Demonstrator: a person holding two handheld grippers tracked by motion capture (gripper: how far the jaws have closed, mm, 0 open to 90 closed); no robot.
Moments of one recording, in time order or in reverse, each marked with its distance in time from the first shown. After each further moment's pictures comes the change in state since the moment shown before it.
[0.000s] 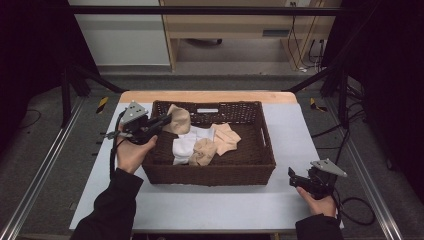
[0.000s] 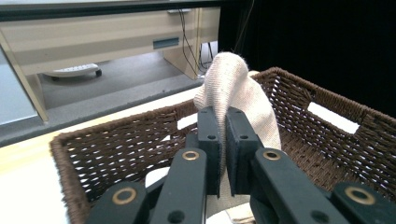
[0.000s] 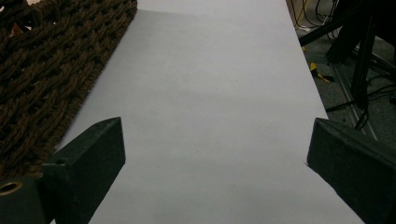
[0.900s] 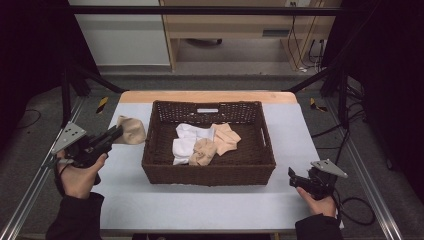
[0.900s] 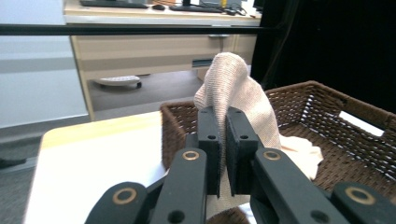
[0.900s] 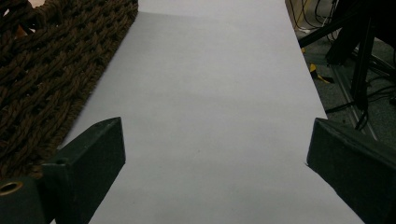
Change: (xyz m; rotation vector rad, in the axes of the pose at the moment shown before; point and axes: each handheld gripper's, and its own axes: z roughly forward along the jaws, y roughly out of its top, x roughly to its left) left arm 0.048 -0.038 -0.107 -0.100 0.145 -0.064; right arm 0.001 0.000 -0.002 -0.006 0.001 0.007
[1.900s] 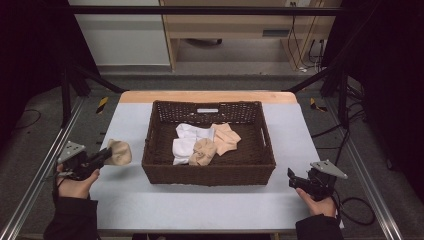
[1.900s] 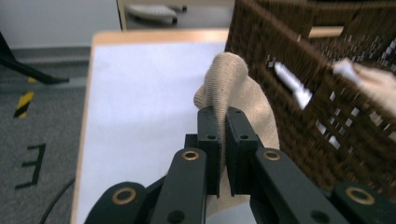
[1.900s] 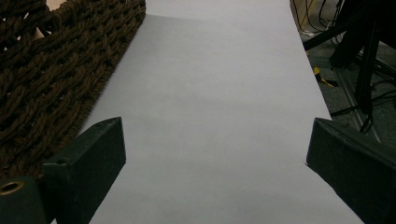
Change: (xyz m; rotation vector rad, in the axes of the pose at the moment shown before) left arm 0.045 -0.078 0.009 0.279 0.130 -0.077; right arm 0.003 0.000 -0.003 -0.011 0.016 -0.011
